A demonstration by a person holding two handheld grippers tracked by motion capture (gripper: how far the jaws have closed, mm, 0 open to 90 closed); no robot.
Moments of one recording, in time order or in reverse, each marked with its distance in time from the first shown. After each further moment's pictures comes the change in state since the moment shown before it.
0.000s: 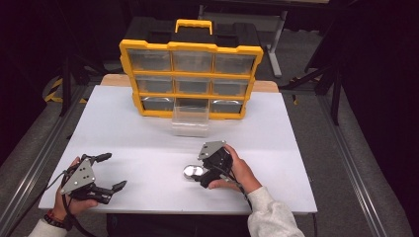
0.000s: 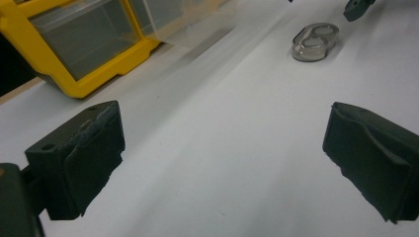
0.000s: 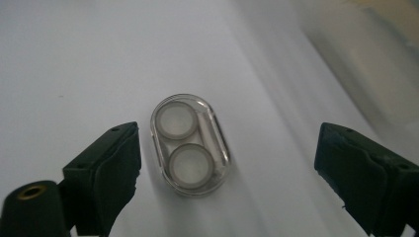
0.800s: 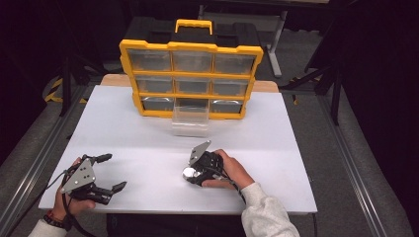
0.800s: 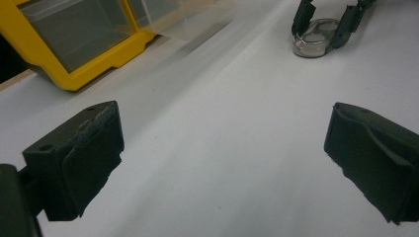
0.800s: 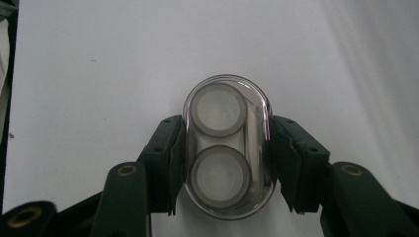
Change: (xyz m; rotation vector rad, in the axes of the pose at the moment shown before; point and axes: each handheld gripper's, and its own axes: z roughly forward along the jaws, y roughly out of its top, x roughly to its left) left arm 0.002 -0.002 0.001 0.016 -0.020 -0.012; right arm 0.002 0.008 0.027 0.124 0.176 -0.088
